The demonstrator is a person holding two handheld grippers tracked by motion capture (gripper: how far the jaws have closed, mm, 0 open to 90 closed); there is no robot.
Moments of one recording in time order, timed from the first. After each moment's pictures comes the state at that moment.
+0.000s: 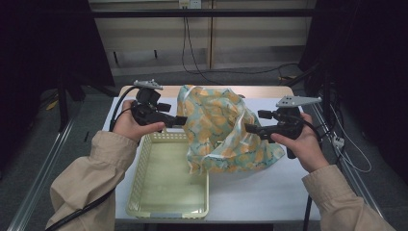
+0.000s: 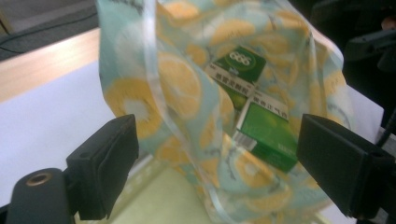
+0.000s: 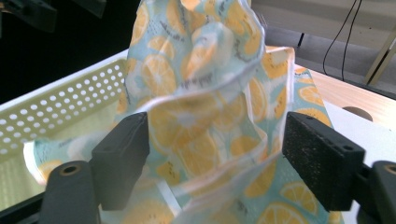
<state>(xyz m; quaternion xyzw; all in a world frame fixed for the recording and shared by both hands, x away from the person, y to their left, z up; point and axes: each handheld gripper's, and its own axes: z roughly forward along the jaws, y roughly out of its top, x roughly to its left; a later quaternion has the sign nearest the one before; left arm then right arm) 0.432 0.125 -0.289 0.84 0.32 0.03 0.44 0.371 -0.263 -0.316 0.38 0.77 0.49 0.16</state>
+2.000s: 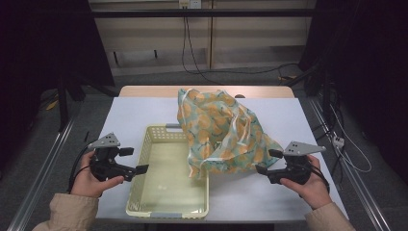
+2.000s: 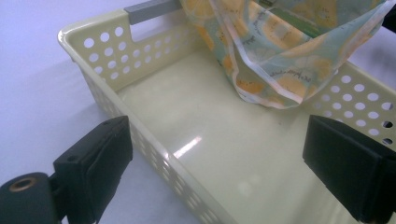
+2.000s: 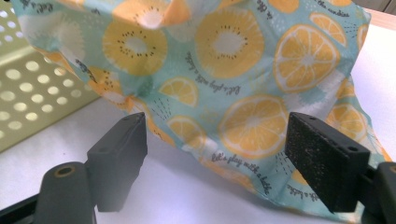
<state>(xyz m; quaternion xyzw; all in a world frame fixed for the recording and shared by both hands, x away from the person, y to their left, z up) 0.349 0.236 -0.372 0.83 0.33 0.05 0.45 0.298 -0.287 -0.403 0.38 0.79 0.44 0.17</state>
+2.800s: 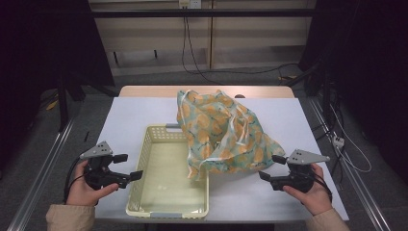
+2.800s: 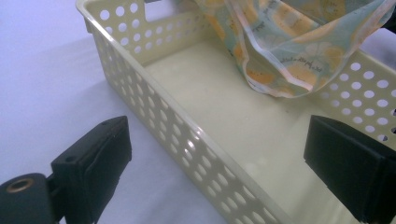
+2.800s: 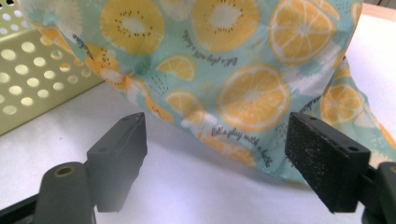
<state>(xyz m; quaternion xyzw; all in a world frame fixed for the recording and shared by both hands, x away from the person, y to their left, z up) 0.336 0.251 -0.390 0.82 0.35 0.05 0.45 0.283 -0.295 -0.420 0.39 0.78 0.45 0.18</state>
